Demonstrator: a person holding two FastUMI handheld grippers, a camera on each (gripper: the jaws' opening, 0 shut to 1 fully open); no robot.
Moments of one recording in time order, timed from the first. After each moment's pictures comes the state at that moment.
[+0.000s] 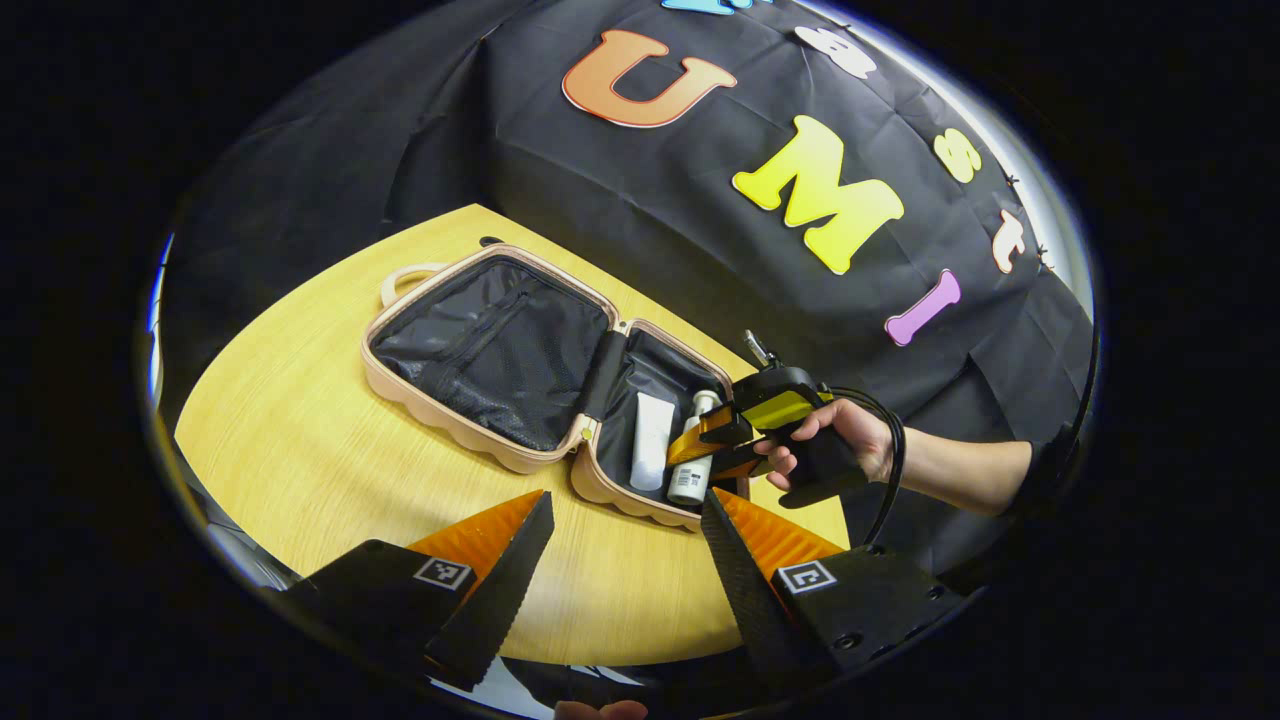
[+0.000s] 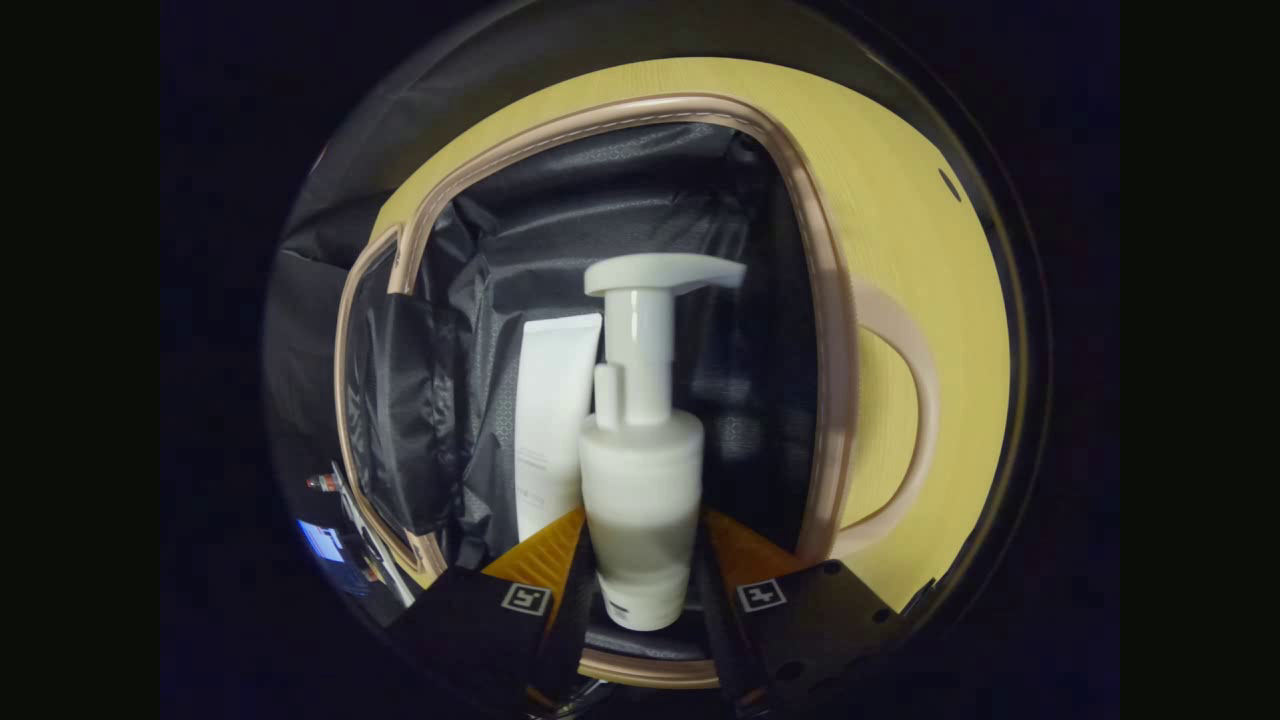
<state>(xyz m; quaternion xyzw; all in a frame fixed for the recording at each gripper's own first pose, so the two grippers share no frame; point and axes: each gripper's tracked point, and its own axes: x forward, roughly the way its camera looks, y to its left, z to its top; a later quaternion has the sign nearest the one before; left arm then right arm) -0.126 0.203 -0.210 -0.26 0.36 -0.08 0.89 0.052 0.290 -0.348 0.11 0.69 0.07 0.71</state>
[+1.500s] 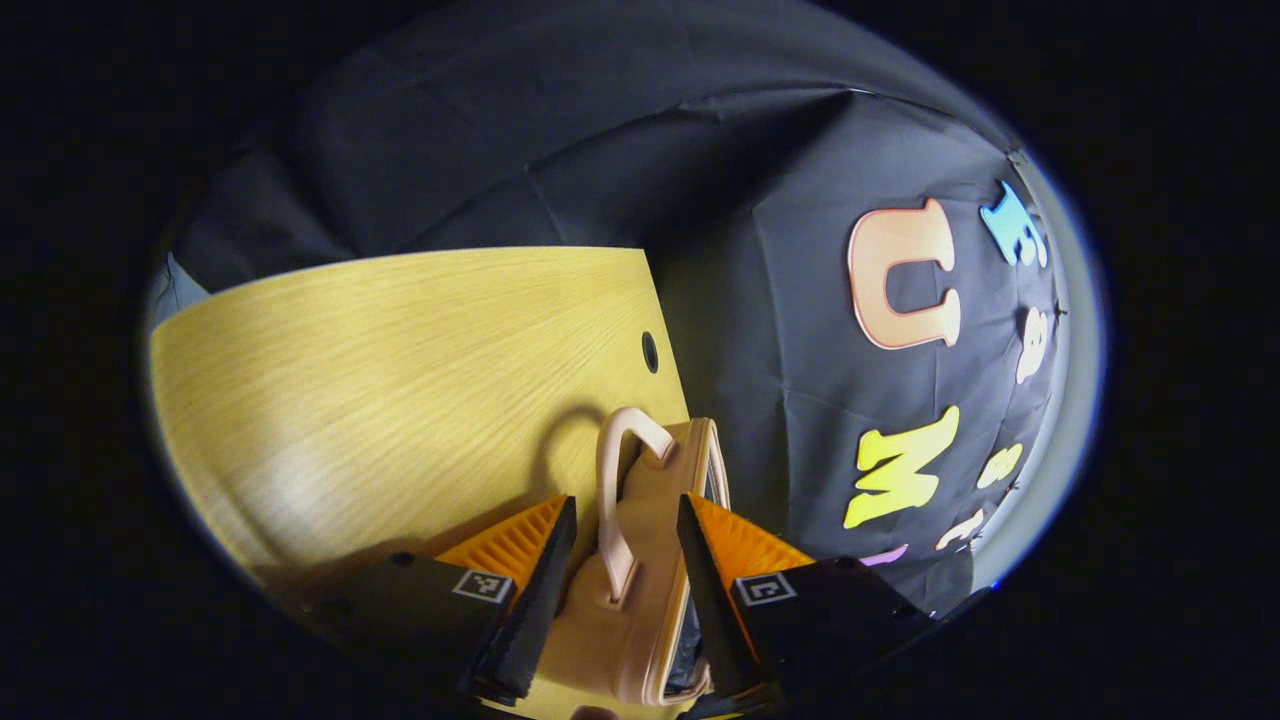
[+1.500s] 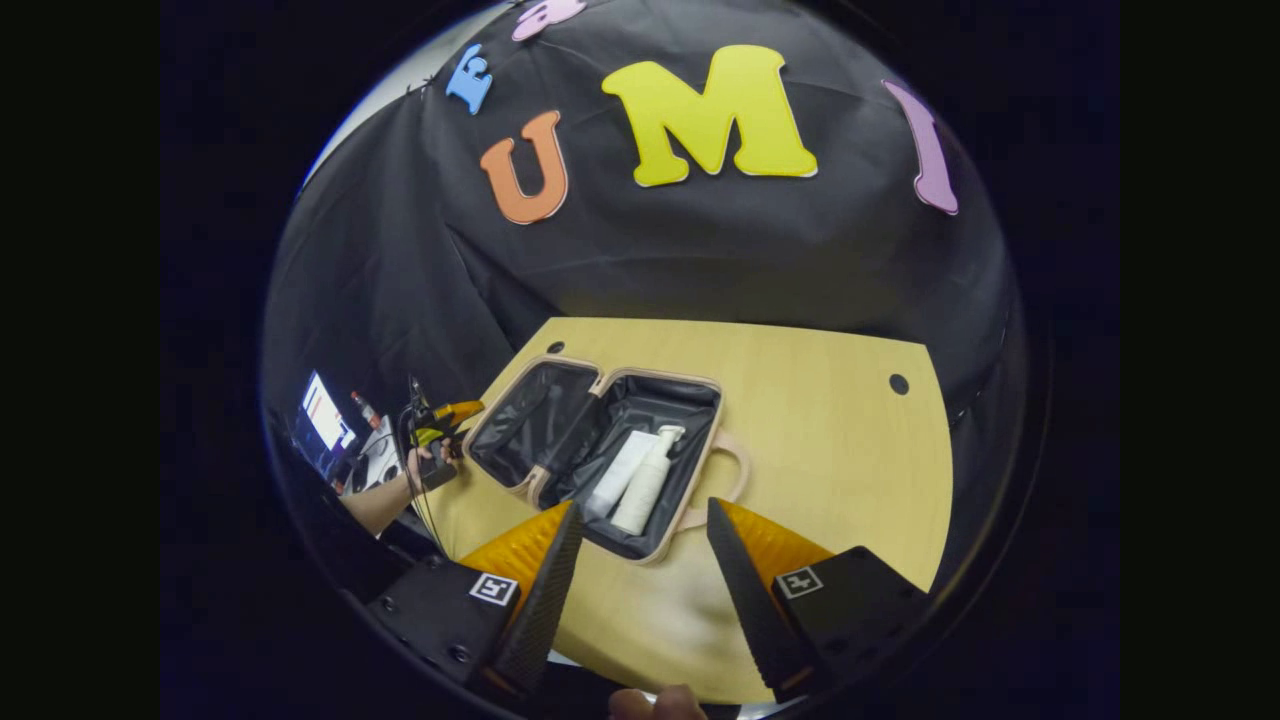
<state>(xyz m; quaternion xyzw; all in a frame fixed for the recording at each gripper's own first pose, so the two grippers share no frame) 0.083 0.450 -0.333 -0.59 0.23 -0.03 0.77 -0.030 0.165 -0.099 0.07 0.39 0.22 0.89</state>
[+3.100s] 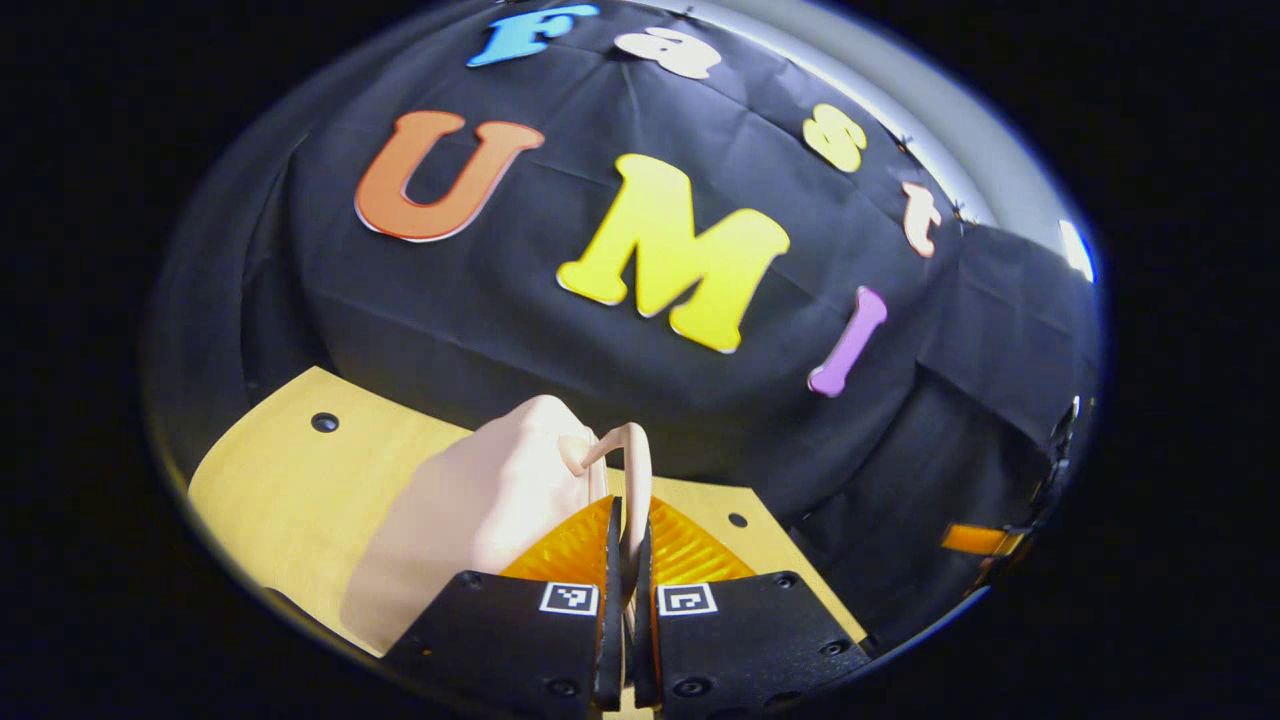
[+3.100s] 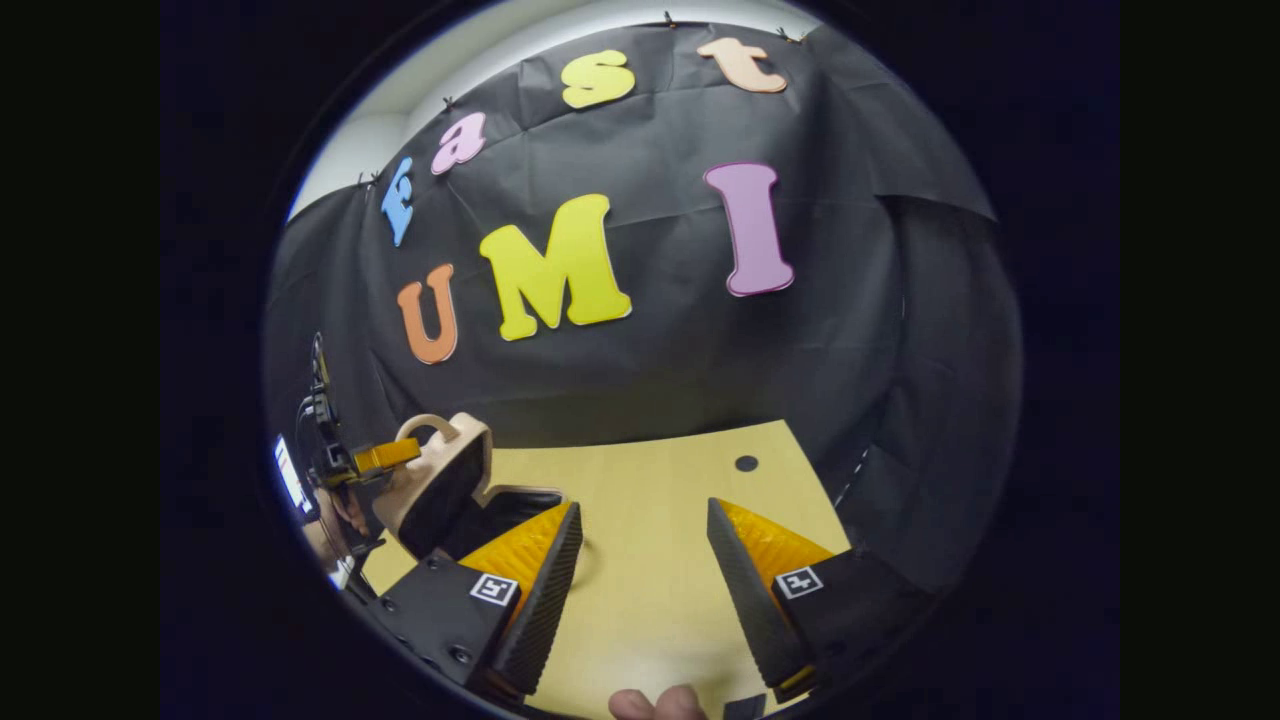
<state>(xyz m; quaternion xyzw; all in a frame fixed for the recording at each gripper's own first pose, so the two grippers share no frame) 0.069 0.036 -0.099 -0.14 0.18 -0.17 0.96 -0.054 -0.062 -0.032 0.10 0.19 0.03 0.98</state>
